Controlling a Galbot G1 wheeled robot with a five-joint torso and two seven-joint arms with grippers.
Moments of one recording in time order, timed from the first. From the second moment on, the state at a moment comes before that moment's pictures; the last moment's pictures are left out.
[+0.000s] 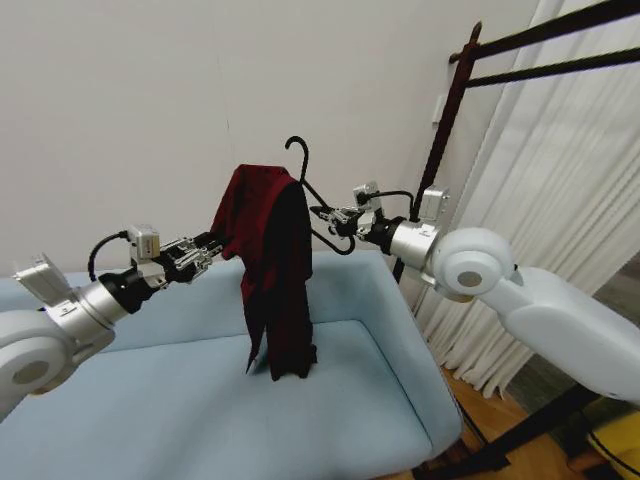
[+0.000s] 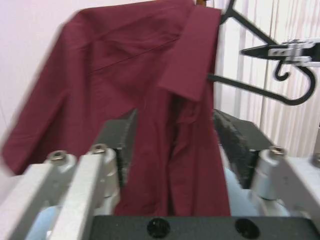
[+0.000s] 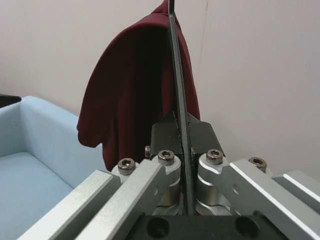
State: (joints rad) left arm 1.24 -0.46 -0.97 -2.25 -1.29 0.27 0.22; right arm 0.10 0.54 -0.29 2.08 1.47 -0.38 0.13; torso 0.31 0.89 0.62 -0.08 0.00
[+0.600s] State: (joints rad) left arm 1.07 -0.36 -0.92 -1.99 -1.29 0.29 0.35; right arm 0.08 0.44 -0.25 2.02 1.42 -0.41 -0.31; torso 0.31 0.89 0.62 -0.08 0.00
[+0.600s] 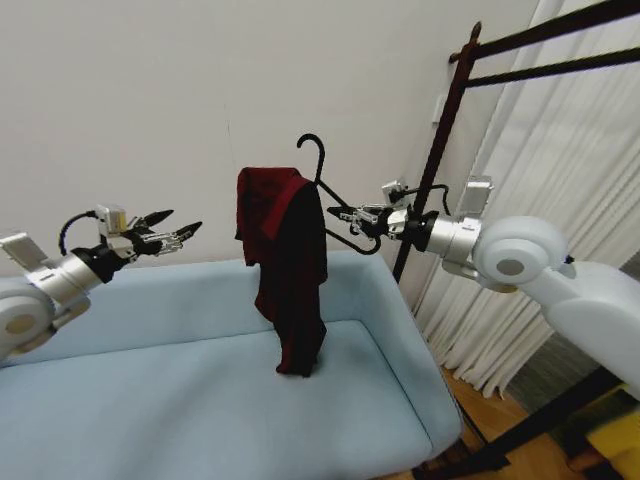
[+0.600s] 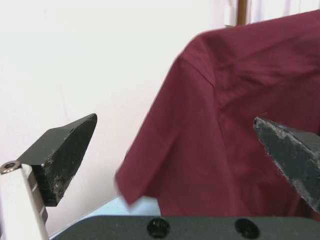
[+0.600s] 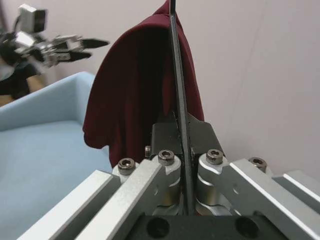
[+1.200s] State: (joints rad) left arm 1.04 -0.13 -0.91 -1.85 -1.40 0.35 0.63; right arm 0.13 0.52 -0.35 1.98 1.24 -0.40 -0.59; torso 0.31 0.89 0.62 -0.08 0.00
